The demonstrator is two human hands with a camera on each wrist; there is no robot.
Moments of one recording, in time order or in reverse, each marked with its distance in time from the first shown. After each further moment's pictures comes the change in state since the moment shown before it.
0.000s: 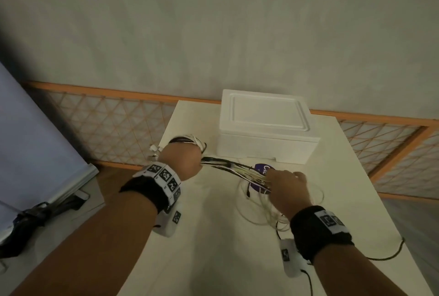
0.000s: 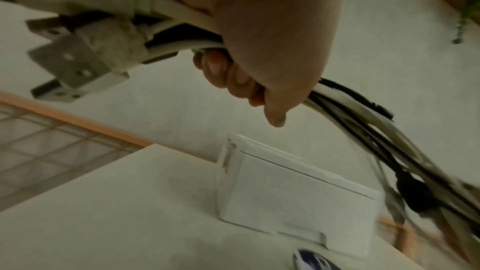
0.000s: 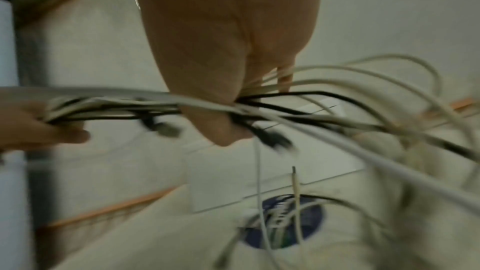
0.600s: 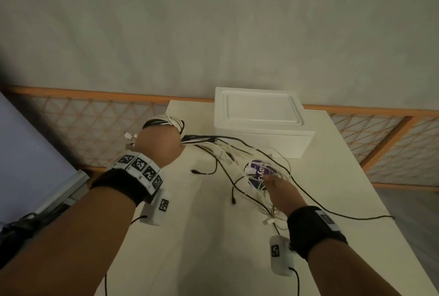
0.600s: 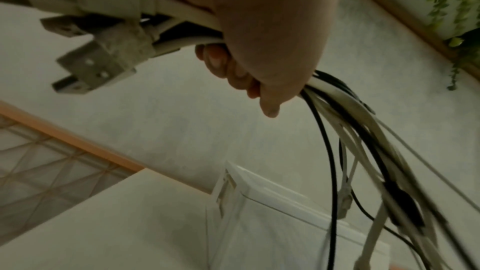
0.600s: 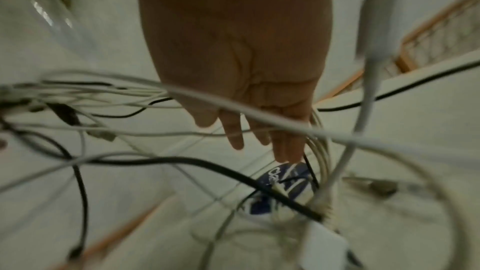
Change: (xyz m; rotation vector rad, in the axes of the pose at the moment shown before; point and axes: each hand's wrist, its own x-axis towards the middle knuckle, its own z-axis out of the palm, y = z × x) left_hand 0.002 -0.036 -0.020 0.089 0.078 -0.096; right_hand -0.002 -0.008 0.026 0.515 -0.153 0.183
